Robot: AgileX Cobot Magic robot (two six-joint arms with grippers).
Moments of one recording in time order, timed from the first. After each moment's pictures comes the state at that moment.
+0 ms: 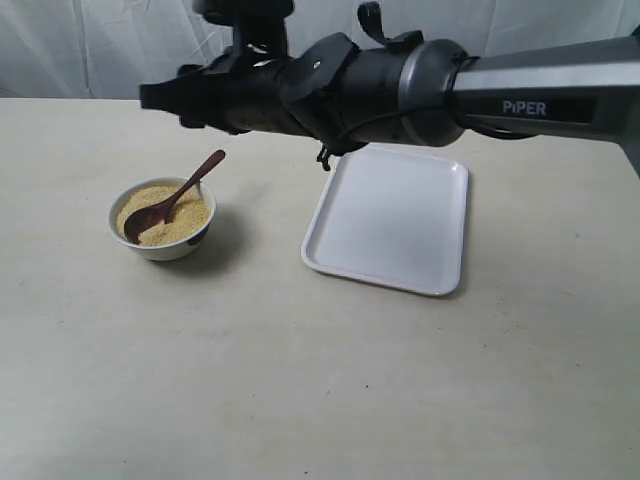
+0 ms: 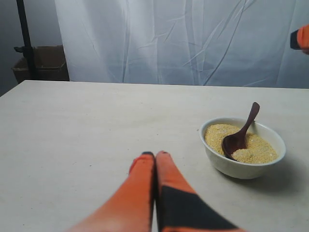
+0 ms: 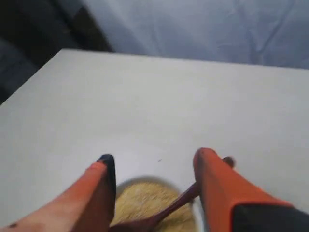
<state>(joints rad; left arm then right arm) 0.00 0.00 0.00 0.02 0.23 -0.04 0.77 2.06 -1.53 1.06 -0.02 -0.72</state>
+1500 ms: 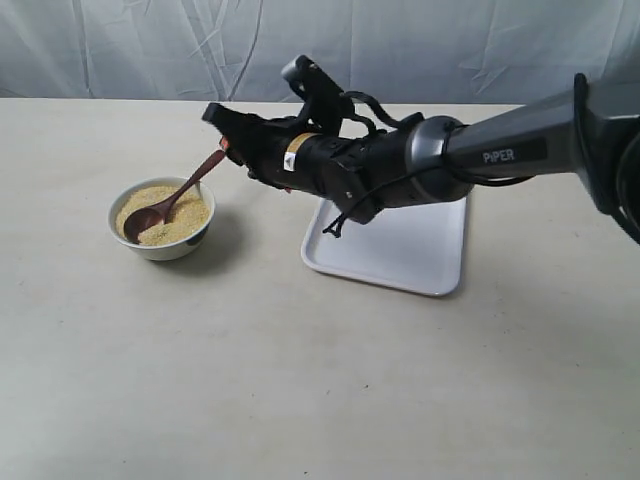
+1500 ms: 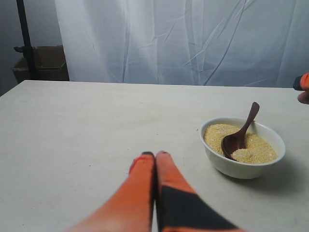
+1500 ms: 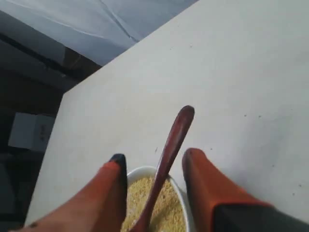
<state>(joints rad) 0.00 0.00 0.00 0.02 0.23 -0.04 0.71 2.15 -1.33 -0.06 -0.33 0.96</state>
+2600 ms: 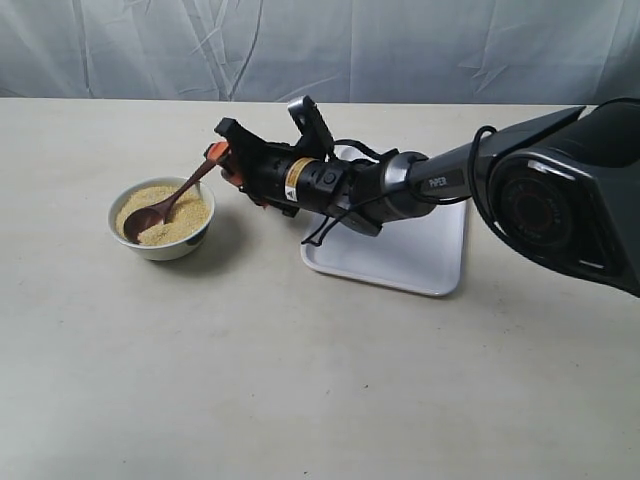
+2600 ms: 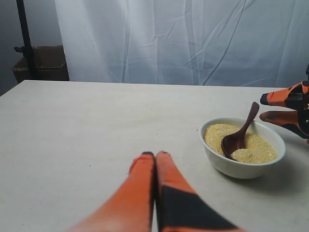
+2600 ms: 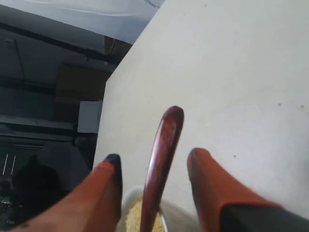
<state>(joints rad) 0.00 0.00 0.00 0.02 0.23 -0.04 0.61 2.46 -1.57 -0.54 -0.61 1.60</state>
